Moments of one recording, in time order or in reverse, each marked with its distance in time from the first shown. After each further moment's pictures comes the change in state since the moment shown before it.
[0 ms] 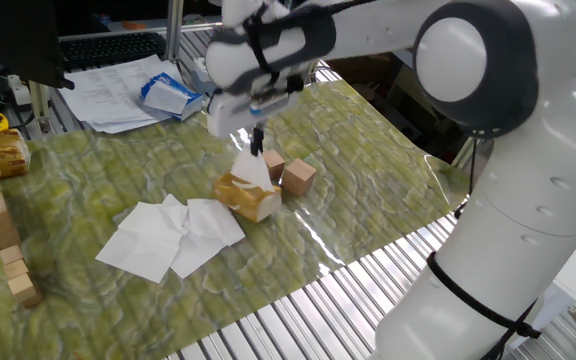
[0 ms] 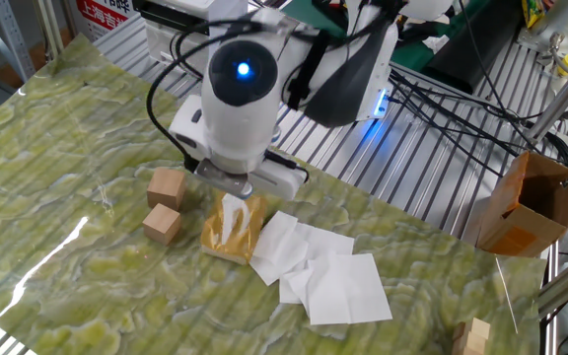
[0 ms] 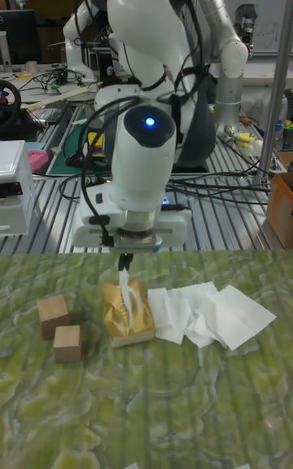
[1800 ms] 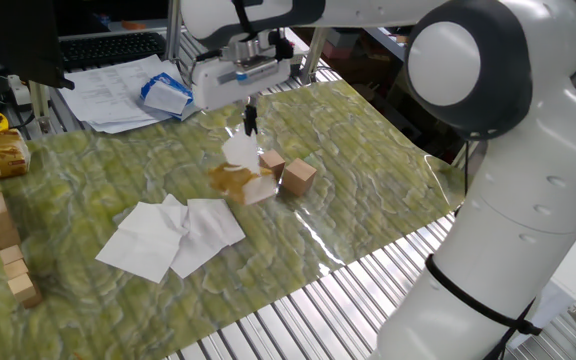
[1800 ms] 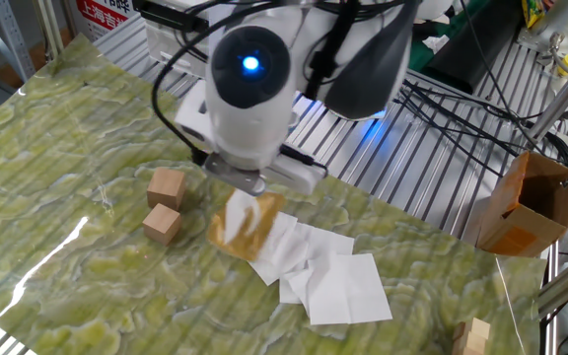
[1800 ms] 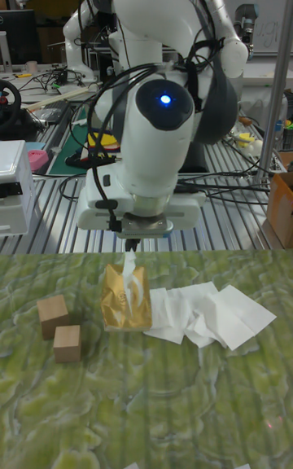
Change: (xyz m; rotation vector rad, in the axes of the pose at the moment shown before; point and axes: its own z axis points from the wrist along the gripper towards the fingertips) arm 0.003 0.009 -0.060 -0.010 0.123 0.016
